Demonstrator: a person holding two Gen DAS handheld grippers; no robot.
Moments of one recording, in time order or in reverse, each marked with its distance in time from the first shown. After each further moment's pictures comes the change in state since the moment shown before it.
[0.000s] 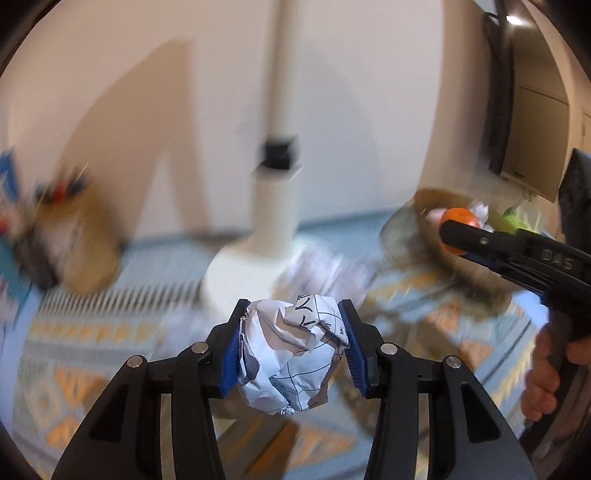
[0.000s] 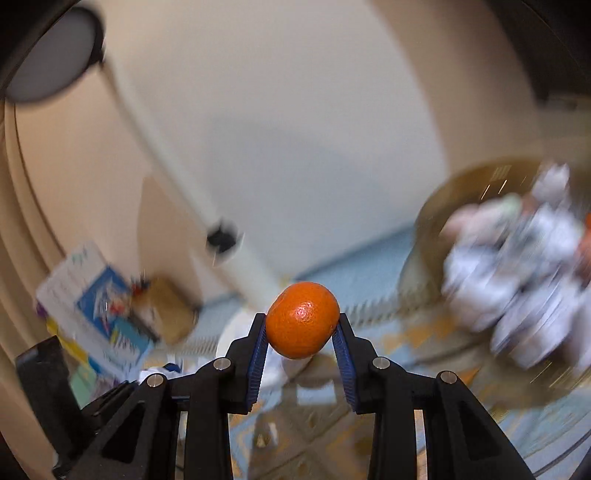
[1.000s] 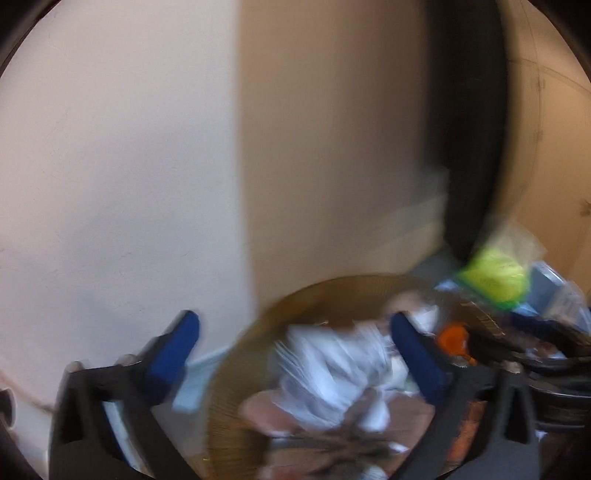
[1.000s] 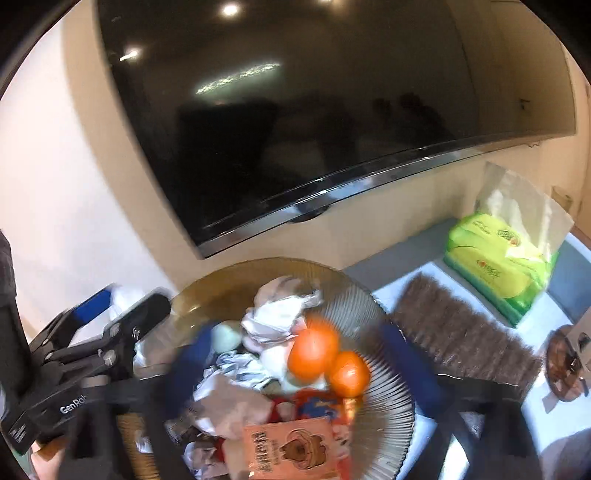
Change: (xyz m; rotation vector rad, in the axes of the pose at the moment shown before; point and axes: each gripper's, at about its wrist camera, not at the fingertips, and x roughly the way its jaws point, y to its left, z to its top) left arm 0.168 -0.219 0.140 0.177 0.037 -0.130; right arm -0.047 -0.183 0.106 0.108 0.012 -0.475
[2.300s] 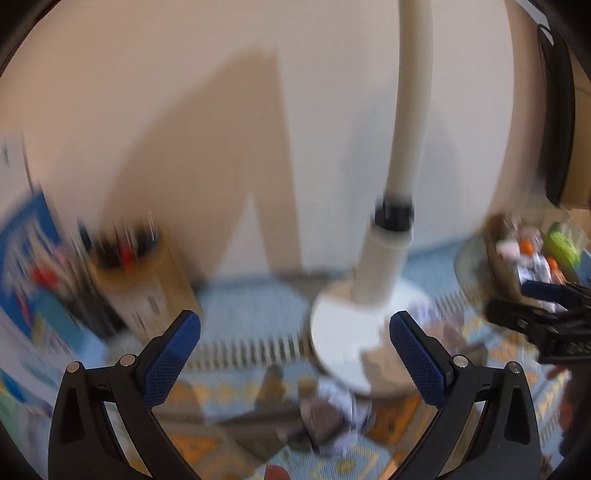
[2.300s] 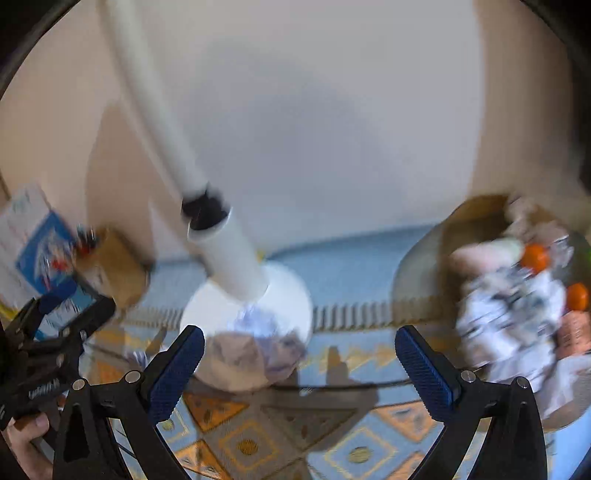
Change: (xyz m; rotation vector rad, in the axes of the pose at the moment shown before) left arm -0.213 0.246 -0.165 -0.218 0.066 0.260; right arm 0.000 0.277 -0.127 -0.343 0.214 0.215
